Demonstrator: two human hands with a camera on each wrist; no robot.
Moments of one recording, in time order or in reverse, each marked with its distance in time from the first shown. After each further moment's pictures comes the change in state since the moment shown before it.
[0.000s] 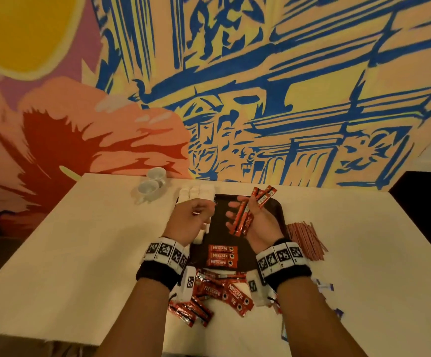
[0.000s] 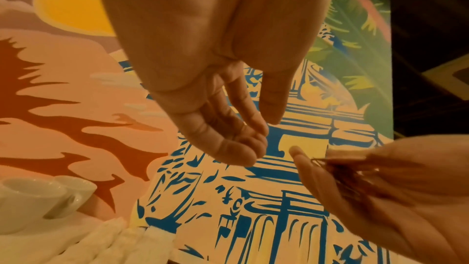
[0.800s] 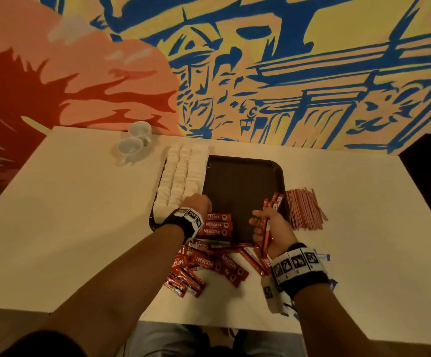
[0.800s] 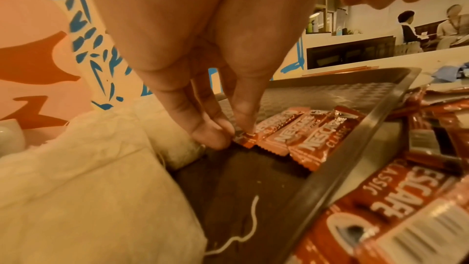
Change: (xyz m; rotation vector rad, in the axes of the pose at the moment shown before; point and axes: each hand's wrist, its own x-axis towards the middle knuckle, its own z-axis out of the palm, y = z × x) left_hand 0.076 -0.134 0.057 1.084 -0.370 -0.124; right_hand 0.028 0.050 -0.094 -0.100 0.303 0.390
